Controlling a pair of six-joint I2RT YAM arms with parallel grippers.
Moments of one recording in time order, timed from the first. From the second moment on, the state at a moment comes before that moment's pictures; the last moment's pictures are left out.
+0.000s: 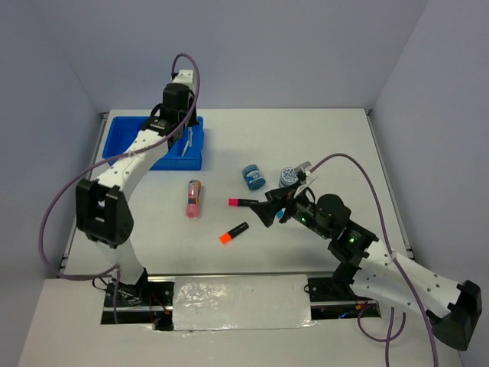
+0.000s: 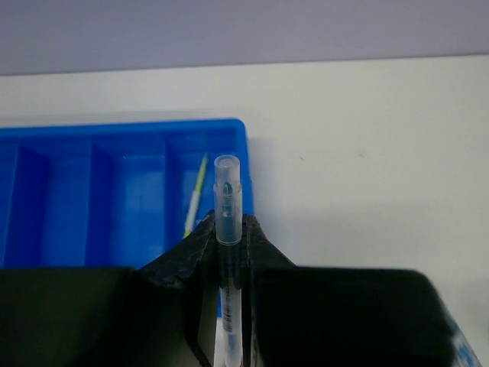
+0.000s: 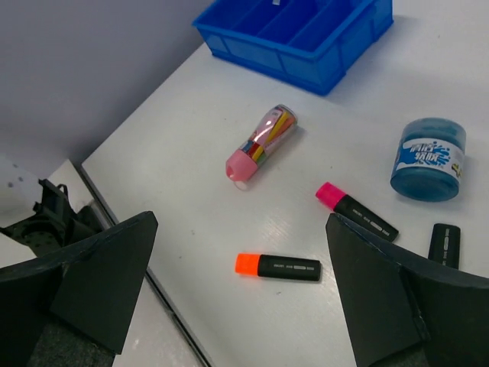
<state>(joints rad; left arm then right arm) -0.35 1.69 1.55 -0.29 -0.26 -0.18 0.84 0.72 0.52 0.11 0.01 0.42</state>
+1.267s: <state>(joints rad) -0.19 1.91 1.69 -0.28 -0.10 -0.22 0.83 0.60 0.57 -0.10 -0.03 0.43</state>
